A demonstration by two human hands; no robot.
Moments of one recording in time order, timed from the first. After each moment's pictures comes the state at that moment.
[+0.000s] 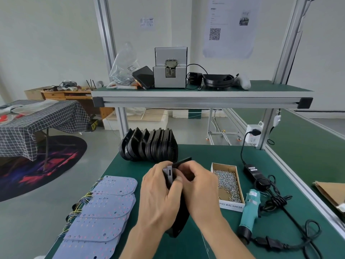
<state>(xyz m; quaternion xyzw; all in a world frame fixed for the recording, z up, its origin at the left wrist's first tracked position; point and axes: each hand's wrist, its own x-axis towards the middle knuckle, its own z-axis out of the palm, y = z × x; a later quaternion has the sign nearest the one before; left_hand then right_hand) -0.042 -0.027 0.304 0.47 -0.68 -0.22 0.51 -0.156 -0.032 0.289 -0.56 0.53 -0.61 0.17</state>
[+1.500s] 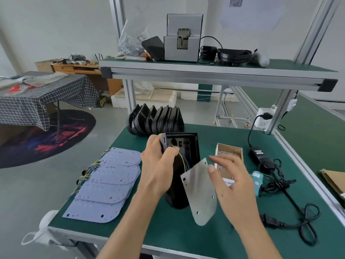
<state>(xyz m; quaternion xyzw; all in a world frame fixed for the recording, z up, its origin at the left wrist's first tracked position) -0.039 -0.031 0.299 0.48 -0.60 -0.34 0.55 -0.212 0.030 0.262 -0.58 0.58 -0.56 0.13</state>
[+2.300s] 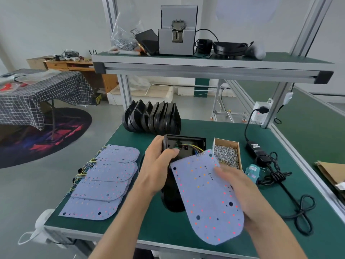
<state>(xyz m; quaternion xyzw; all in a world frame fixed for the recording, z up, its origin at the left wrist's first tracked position) -0.034 -0.041 0.280 0.40 -0.63 -0.44 0.51 -0.230 0.036 0.273 -0.40 0.40 -0.53 0.63</state>
